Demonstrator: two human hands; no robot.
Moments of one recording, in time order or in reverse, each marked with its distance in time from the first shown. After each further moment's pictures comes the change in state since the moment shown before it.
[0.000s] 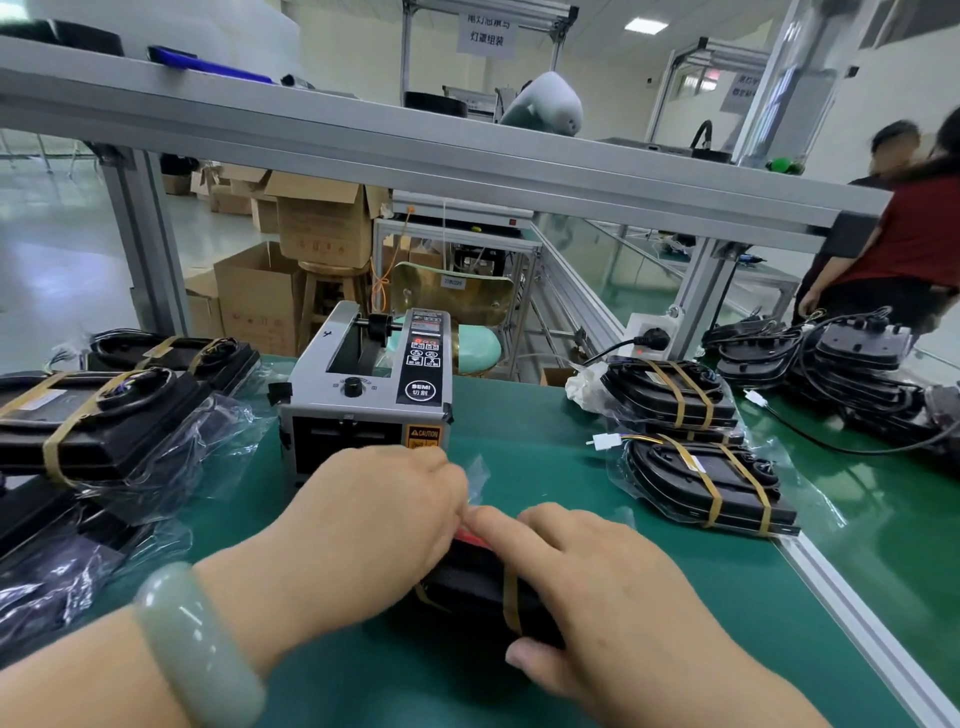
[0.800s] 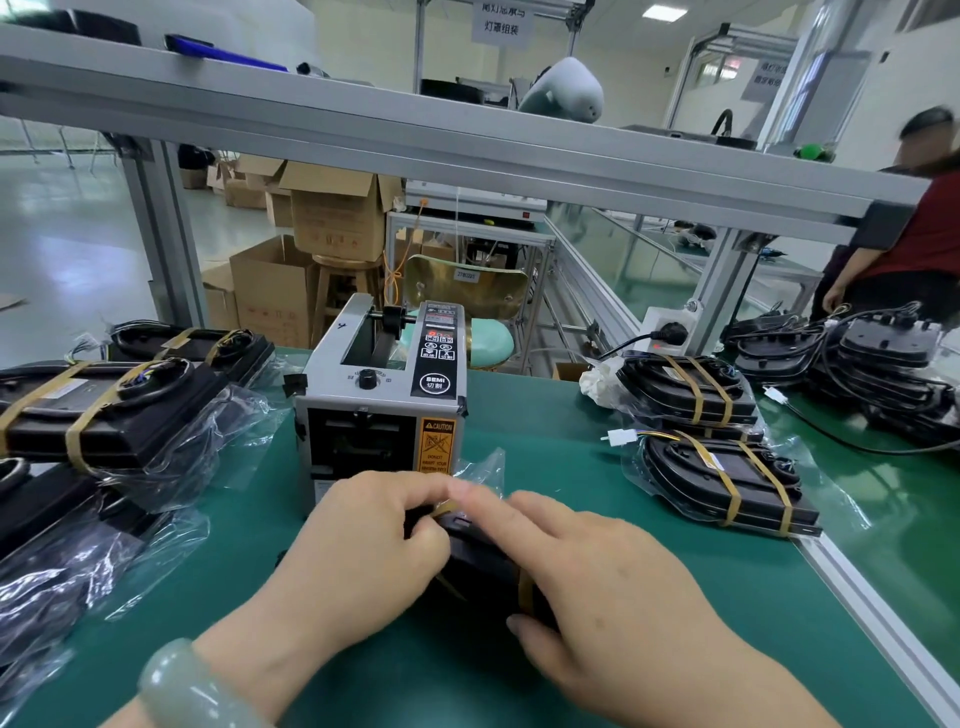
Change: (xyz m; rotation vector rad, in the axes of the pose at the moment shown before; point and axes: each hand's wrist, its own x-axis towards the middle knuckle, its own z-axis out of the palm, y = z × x) left_hand -0.021 0.004 0.027 -0.650 0.078 -0.508; right_hand 0.006 -0.002 0.006 0.066 0.013 -0.051
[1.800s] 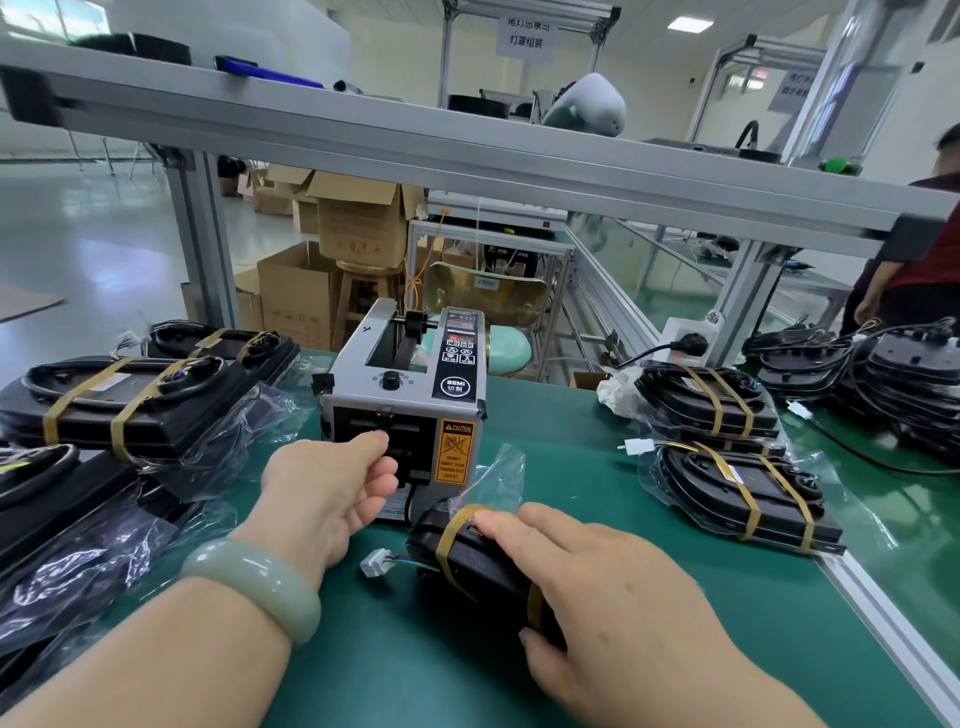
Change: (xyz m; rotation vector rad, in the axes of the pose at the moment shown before) left_hand 0.040 -0.031 -0.012 -0.867 0.439 -0.890; right_hand -0.001 -0.006 0.003 0.005 0.009 0.008
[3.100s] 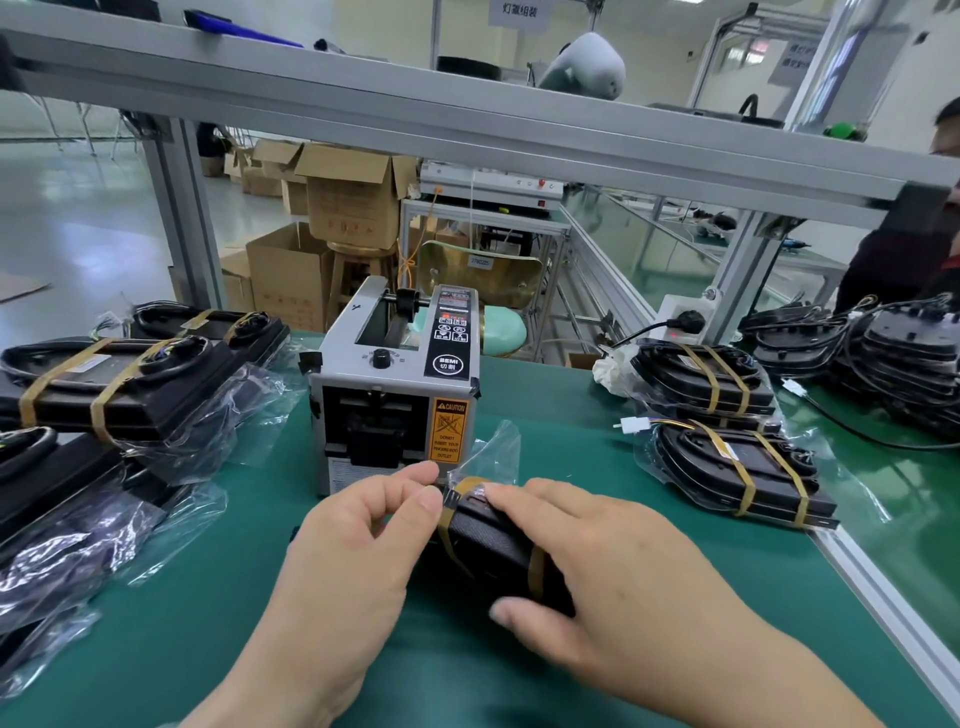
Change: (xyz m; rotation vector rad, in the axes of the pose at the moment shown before) left_hand -0.081 -0.042 -0.012 0.059 -0.352 0.410; right_hand 0.001 0.003 -0.011 0.027 -0.028 0.021
